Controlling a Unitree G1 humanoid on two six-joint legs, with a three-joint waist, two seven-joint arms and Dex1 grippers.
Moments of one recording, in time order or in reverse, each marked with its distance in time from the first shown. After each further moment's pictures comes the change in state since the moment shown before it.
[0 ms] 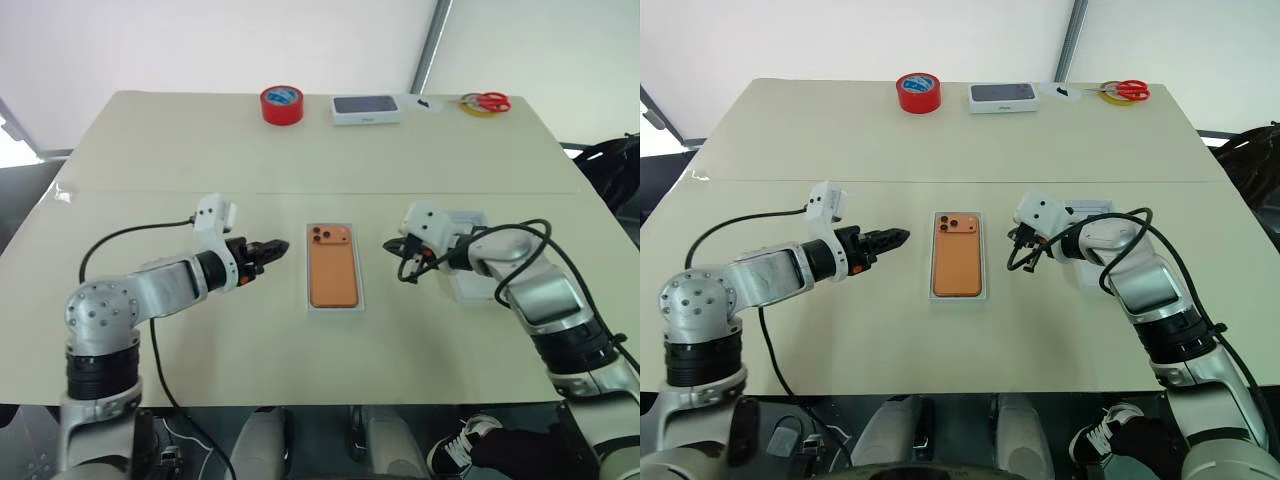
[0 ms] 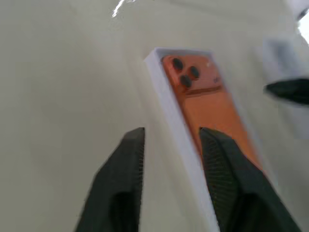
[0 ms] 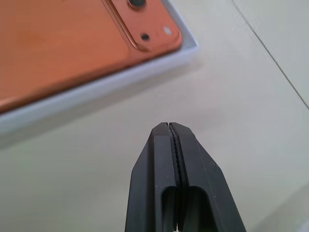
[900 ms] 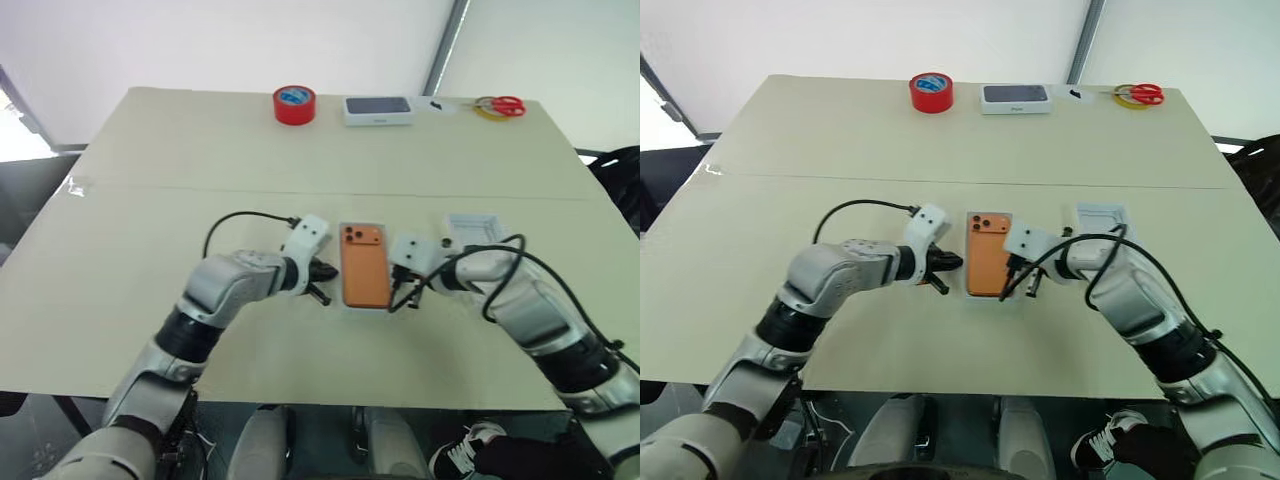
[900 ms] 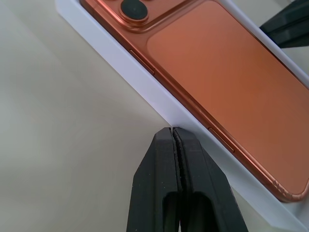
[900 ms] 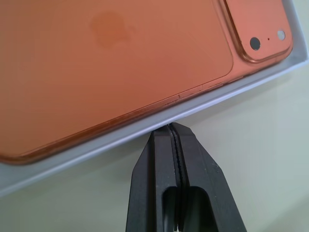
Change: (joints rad) left arm -0.268 -0.362 -0.457 0.319 0.680 -0.124 -0.535; right arm 0.124 -0.139 0.070 -0.207 -0.116 0.158 0.043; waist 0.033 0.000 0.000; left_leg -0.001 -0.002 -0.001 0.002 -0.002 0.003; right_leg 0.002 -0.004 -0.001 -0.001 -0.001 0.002
